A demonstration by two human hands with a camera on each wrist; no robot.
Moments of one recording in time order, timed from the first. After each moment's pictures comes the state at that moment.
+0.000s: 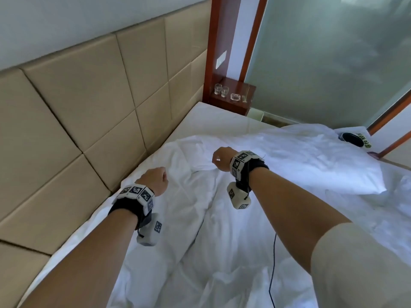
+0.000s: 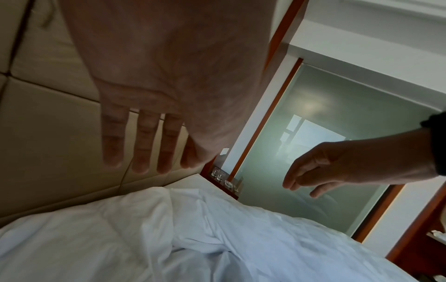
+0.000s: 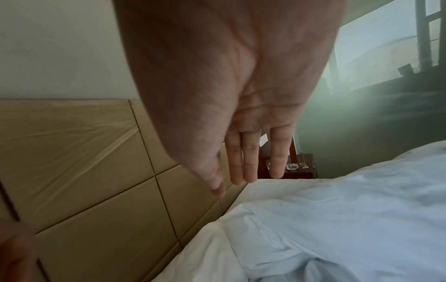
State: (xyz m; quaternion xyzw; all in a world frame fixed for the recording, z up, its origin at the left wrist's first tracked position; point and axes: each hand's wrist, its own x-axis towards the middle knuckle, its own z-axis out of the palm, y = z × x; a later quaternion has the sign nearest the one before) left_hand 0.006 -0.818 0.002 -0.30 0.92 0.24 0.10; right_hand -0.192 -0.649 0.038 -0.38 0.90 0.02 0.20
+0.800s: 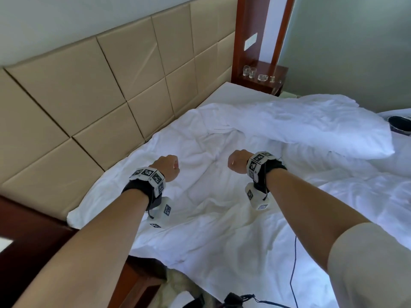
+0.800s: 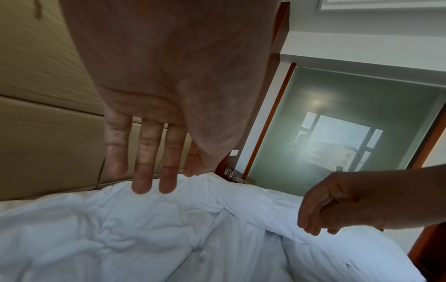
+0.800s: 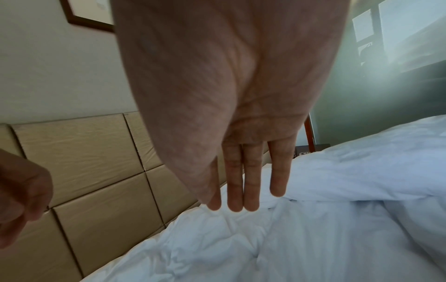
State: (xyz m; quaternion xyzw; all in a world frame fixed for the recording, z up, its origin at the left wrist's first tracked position) left_hand 0.187 -0.562 0.044 -0.38 0.90 0.18 0.12; right_hand -0.032 -0.401 0.014 -0.48 0.85 0.02 0.24
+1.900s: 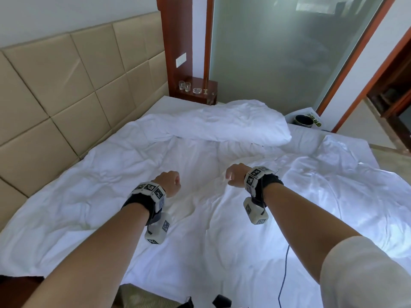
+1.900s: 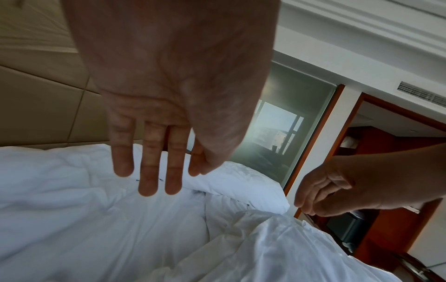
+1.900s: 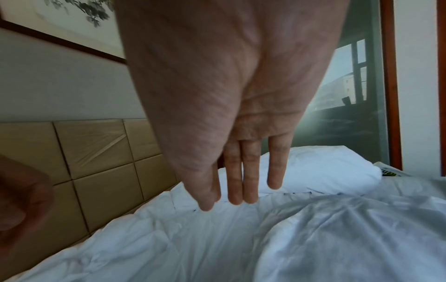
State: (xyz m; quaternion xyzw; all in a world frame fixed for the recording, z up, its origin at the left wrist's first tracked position) left_hand 0.125 -0.364 0.031 -0.23 0.94 0.20 0.14; right_hand -0.035 -0.146 0.041 -0.33 0.91 0.00 0.24
